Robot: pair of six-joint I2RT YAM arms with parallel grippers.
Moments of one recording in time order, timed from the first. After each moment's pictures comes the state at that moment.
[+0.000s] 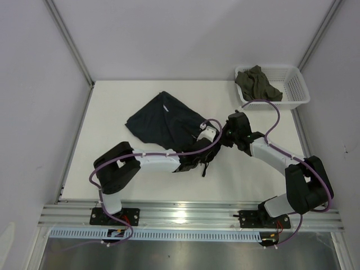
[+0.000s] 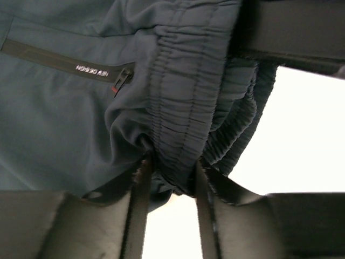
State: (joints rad) left arm -1.05 1.82 1.07 0.02 -0.47 -0.37; right arm 0.43 1.45 0.85 -0.15 -0.04 0.88
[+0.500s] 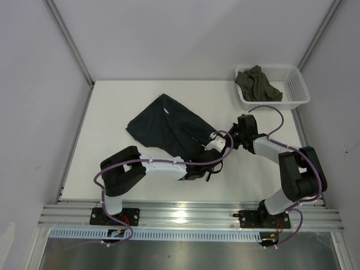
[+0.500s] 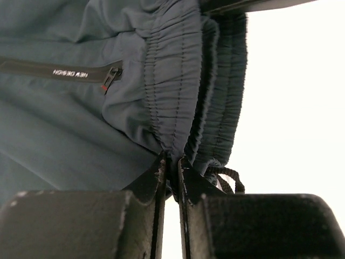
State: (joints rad) left arm -1.17 1.88 1.12 -0.02 -0.55 -0.33; right arm 0.28 1.55 0.79 -0.04 -0.18 0.86
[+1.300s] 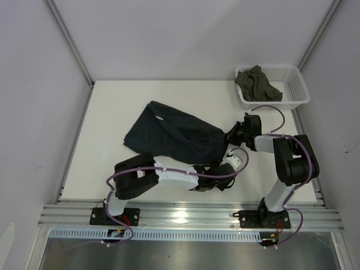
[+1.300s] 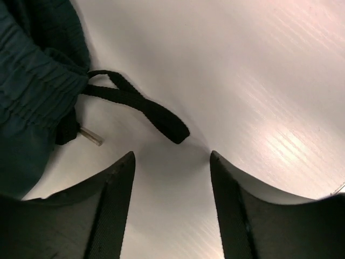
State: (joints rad) left arm -1.31 2.00 1.22 -0.05 -0.39 -0.34; right arm 0.16 1.74 0.78 0.21 -0.32 0.78
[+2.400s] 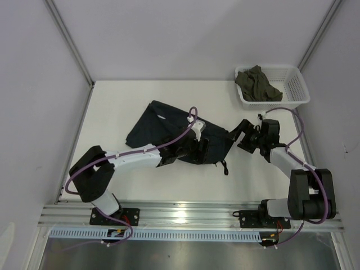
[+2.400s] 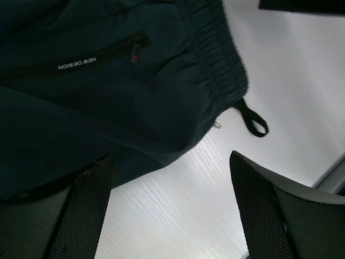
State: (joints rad) left arm -0.93 1.59 0.98 -0.03 -0.04 -0.42; right arm 0.05 1.35 0.65 0.04 -0.46 0.65
